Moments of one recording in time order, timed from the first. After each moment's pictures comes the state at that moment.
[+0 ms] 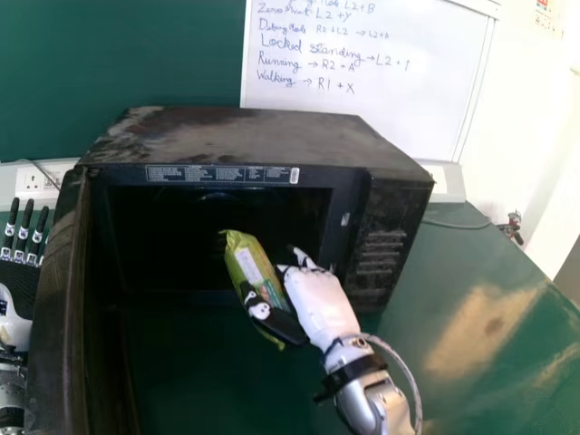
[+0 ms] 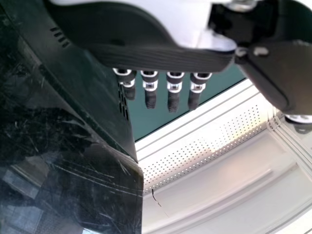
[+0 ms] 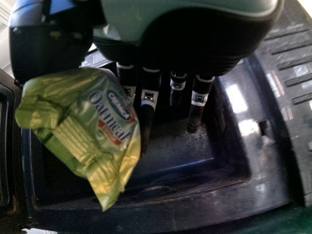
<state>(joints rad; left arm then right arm) -0.45 0.34 0.85 0.91 -0.92 0.00 -1.23 -0.27 -0.30 0.32 -0.18 -0.93 0.04 0.11</state>
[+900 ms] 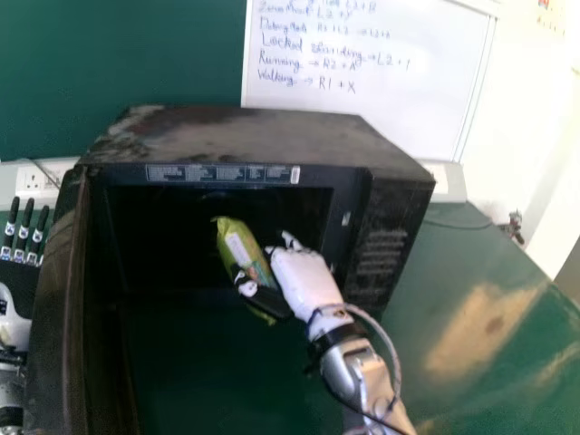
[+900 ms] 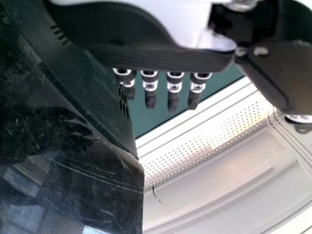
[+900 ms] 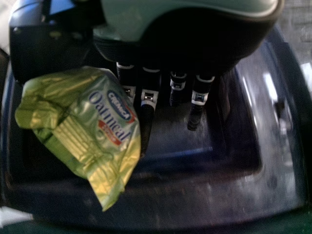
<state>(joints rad) -0.45 0.34 0.85 0.91 -0.92 0.00 -1.25 -0.49 -0.28 0.40 0.15 -0.95 0.04 0.04</state>
